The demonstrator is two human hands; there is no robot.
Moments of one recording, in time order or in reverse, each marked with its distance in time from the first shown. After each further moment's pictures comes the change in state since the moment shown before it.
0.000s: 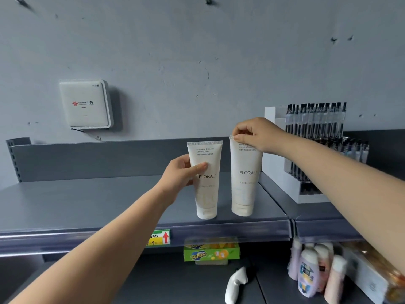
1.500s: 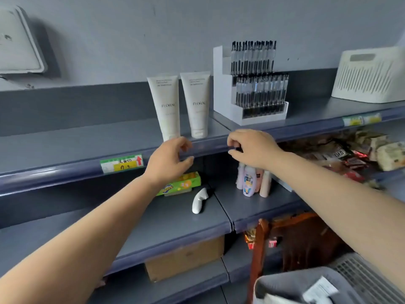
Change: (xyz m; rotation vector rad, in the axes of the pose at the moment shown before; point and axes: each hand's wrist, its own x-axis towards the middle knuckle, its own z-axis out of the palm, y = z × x) left_hand -0.121 -0.042 0.041 0.754 -0.117 0.310; right_hand -0.204 -0.030 0.062 -0.405 -0.018 0.275
